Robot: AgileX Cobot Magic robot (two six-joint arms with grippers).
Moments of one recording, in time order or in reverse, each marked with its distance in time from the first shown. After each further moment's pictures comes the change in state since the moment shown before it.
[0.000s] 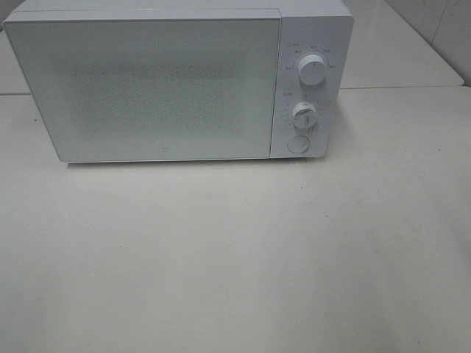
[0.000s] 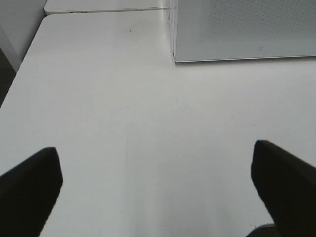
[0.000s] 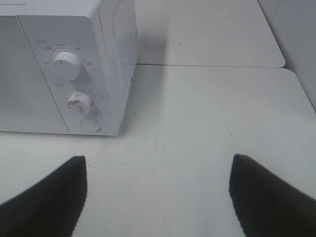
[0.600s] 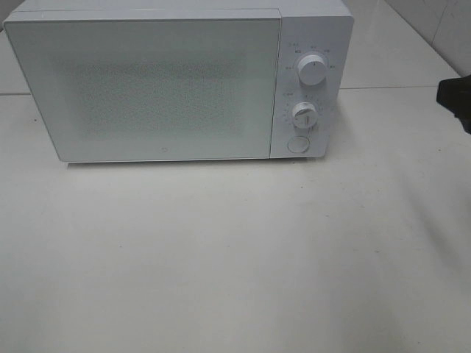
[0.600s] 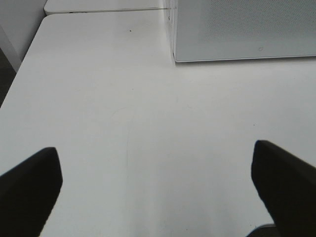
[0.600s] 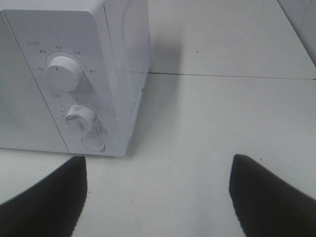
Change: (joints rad) left arm 0.000 0.000 0.000 0.000 0.000 0.000; right arm 0.000 0.281 0.118 -0.001 -0.457 0.000
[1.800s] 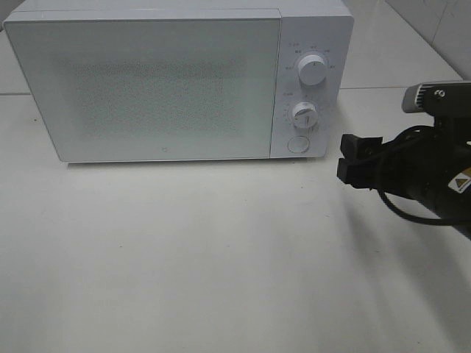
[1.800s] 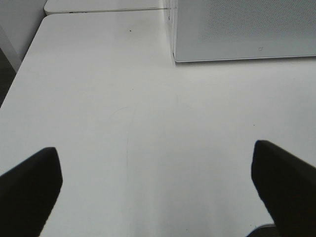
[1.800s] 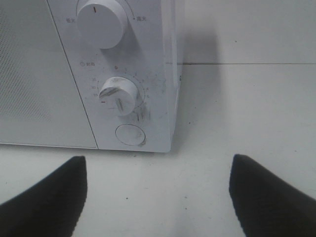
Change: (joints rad) left arm 0.000 0.000 0.000 0.000 0.000 0.000; right arm 0.403 0.566 0.158 0.597 -0.841 -0.305
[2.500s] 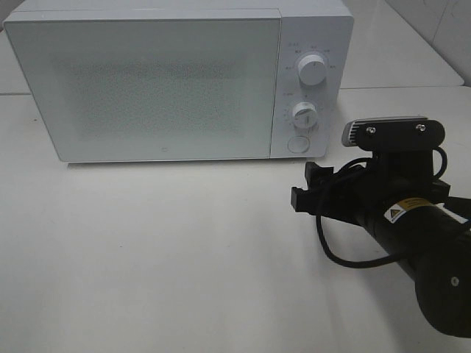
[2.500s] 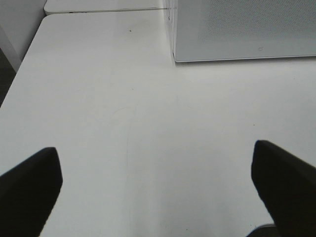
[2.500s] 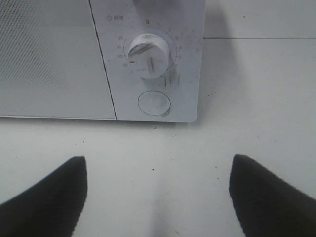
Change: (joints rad) left arm 0.000 0.000 0.000 0.000 0.000 0.000; right arm 0.283 0.221 -0.066 0.327 -0.162 -0.049
